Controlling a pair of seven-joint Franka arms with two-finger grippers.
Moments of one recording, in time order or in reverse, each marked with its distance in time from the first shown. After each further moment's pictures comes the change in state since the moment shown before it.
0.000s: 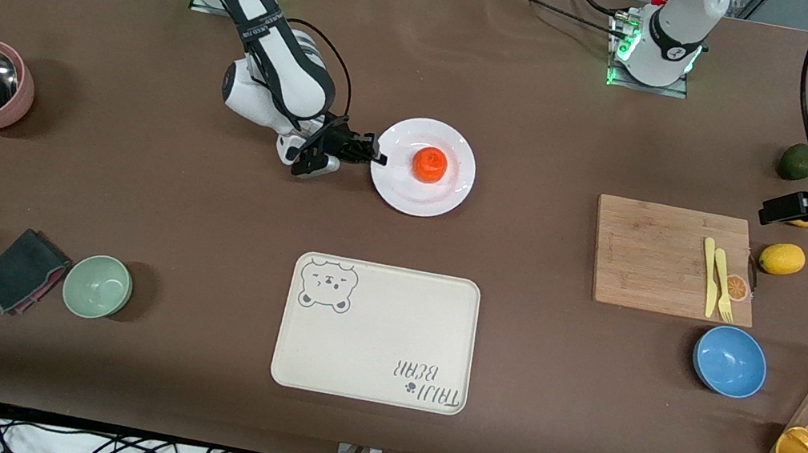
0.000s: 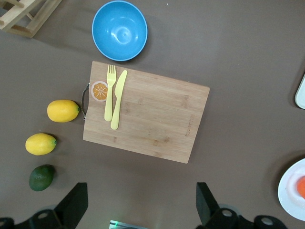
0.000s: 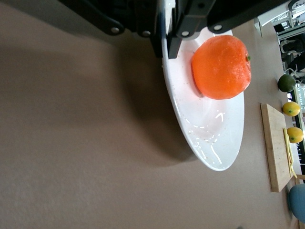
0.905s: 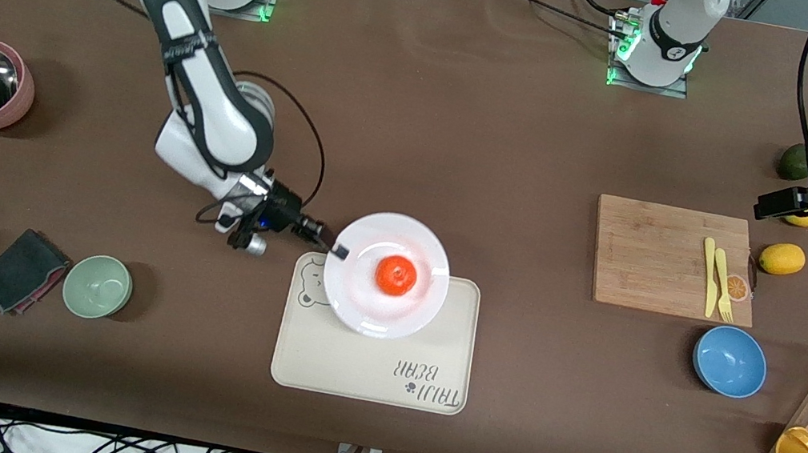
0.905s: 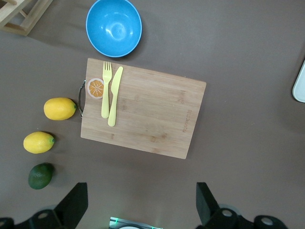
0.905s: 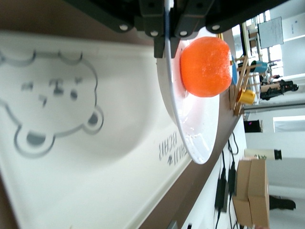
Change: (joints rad) left arm -0.008 -0.002 -0.013 0.000 -0.001 -0.012 0.000; right arm -0.116 0.181 -0.080 0.489 -0.129 0.006 0.330
